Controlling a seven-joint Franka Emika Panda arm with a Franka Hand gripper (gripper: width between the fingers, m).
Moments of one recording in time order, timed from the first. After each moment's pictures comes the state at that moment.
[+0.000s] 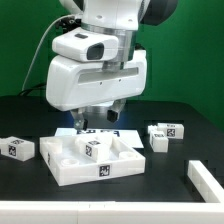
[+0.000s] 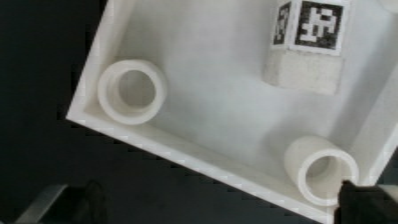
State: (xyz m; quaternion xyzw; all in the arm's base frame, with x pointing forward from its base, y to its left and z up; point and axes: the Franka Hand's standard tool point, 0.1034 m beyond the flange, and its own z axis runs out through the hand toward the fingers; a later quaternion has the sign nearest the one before) arm 0.519 -0.036 0.093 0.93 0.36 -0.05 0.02
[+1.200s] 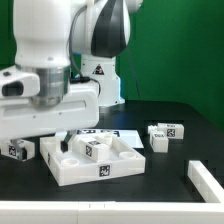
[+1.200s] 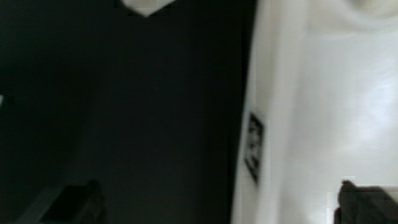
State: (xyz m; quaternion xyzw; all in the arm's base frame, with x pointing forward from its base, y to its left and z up) arm 0.498 -0.128 0.019 0.98 0.21 -0.03 0.00
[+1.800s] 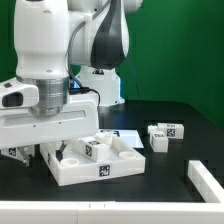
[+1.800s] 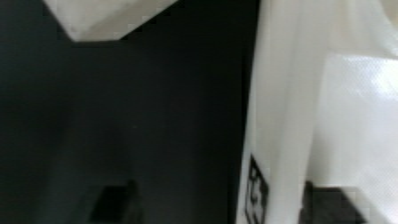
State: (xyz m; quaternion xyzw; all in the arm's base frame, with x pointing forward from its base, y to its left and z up) arm 0.490 -0.127 0.008 0.98 0.20 -0.02 0.00
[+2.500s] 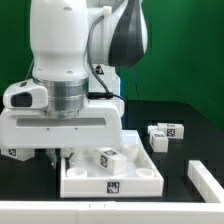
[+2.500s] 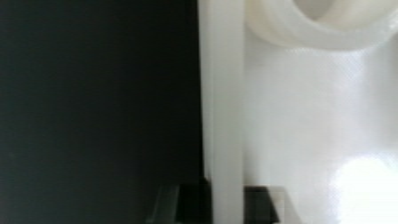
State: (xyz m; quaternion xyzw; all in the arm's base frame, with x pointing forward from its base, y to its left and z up) arm 0.538 -0.083 0.013 1.00 -0.02 -0.03 -0.01
